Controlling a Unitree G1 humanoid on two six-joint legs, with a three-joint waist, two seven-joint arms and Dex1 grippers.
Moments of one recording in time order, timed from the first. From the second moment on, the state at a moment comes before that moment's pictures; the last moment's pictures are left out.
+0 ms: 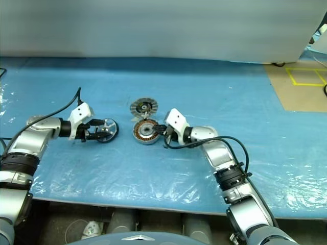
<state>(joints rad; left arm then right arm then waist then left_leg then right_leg) -0.57 0.75 -0.09 0.52 -0.10 0.15 -1.20 -0.49 -0.30 0.28 0.13 0.11 0.24 0.89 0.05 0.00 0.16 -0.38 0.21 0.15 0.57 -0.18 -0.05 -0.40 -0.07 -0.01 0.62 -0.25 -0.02</state>
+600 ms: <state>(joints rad) -0.57 0.76 -0.09 0.52 -0.07 0.12 -1.22 -0.47 -0.35 0.28 0.04 0.17 0.26 1.01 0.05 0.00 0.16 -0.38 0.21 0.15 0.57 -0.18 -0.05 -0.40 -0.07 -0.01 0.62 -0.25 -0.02</state>
